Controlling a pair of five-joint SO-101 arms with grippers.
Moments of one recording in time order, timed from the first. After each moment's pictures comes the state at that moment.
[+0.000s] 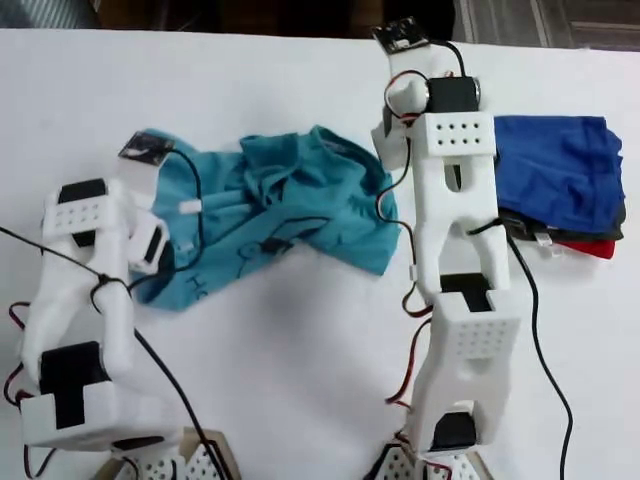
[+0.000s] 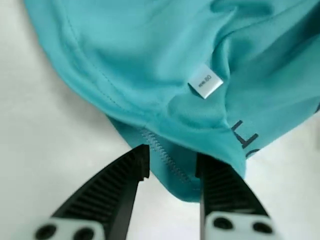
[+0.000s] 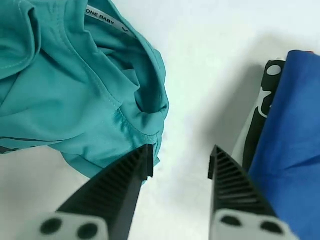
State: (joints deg) left arm -20.1 -1.7 25.7 68.3 -24.2; right arm -8.6 29.9 -45.6 95.4 15.8
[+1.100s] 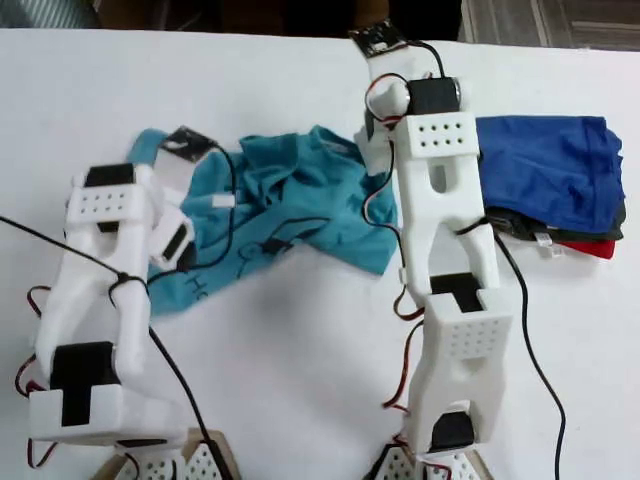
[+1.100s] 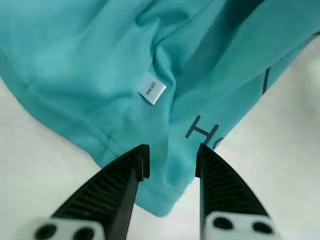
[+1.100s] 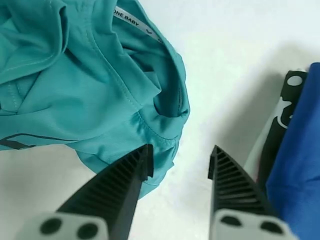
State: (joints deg) left arm -13.5 -1.7 21.8 73.8 -31.1; right arm -12.0 30.3 -45.6 95.6 15.8
